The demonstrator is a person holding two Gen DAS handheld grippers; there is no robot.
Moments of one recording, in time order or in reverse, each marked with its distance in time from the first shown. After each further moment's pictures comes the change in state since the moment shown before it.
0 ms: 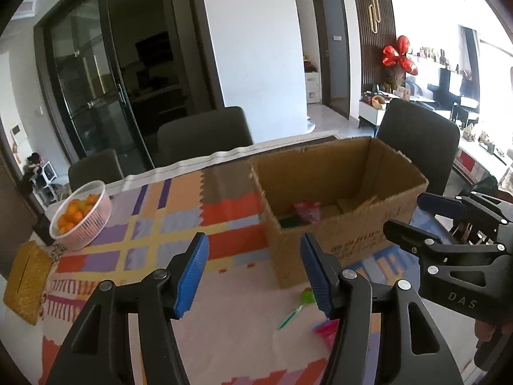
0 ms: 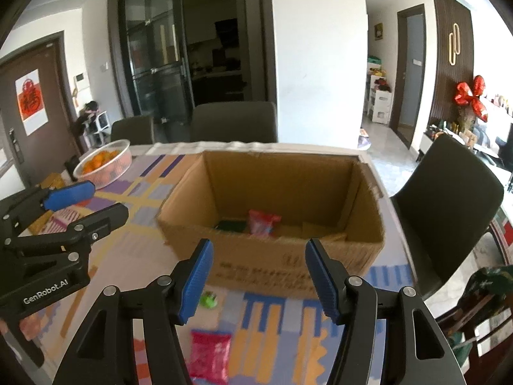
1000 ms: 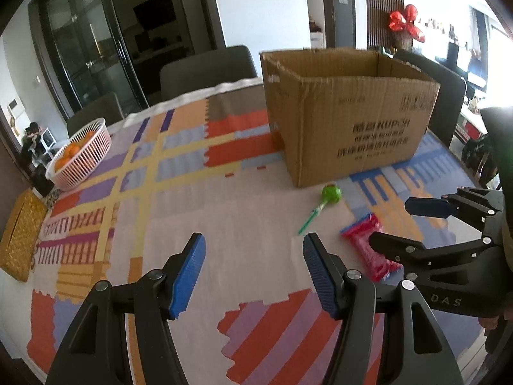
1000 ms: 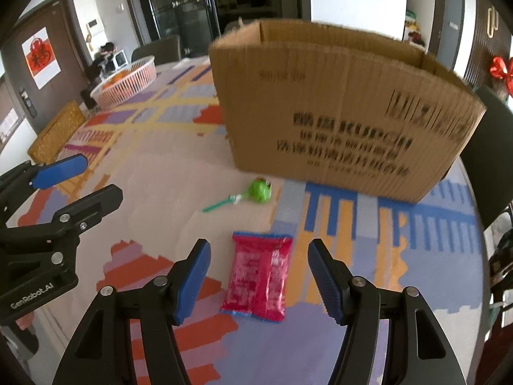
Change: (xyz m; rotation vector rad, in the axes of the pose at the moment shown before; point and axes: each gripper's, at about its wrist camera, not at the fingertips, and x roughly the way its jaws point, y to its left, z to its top) left arm 0.021 0.012 -0.106 -0.007 0.197 0.000; right arm 0.053 0.052 -0.095 -0.049 0.304 0.100
